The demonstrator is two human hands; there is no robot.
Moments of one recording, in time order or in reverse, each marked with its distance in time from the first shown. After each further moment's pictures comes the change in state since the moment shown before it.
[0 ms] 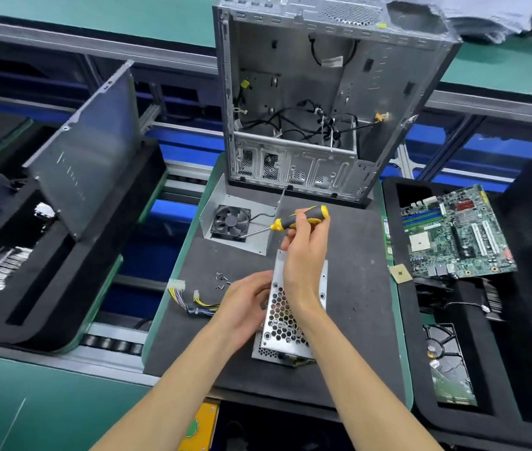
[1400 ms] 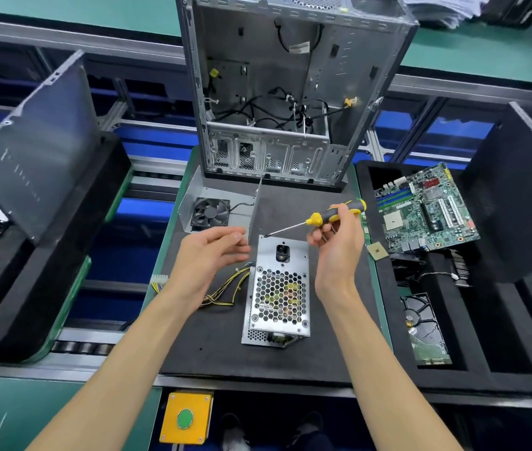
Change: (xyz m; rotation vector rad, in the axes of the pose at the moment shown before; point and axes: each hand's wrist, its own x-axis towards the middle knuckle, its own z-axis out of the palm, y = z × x) left_hand -0.013 0.063 -0.012 0.369 0.024 0.326; right_hand 0.014 0.000 -0.061 0.216 0.195 0.137
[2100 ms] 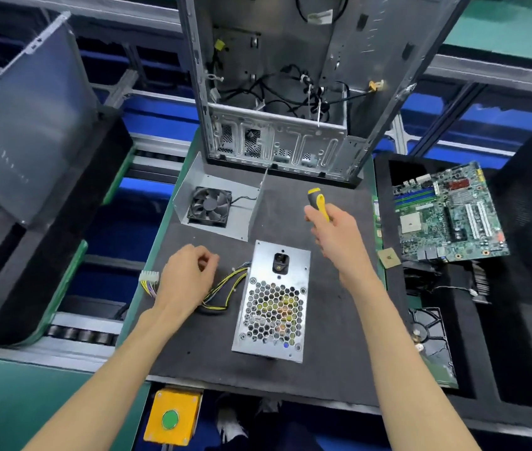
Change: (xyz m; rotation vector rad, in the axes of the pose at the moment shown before) left_hand 0.022 -0.042 -0.030 1.181 0.278 0.068; right_hand 0.059 -0.001 -0.007 -0.792 -0.396 0.107
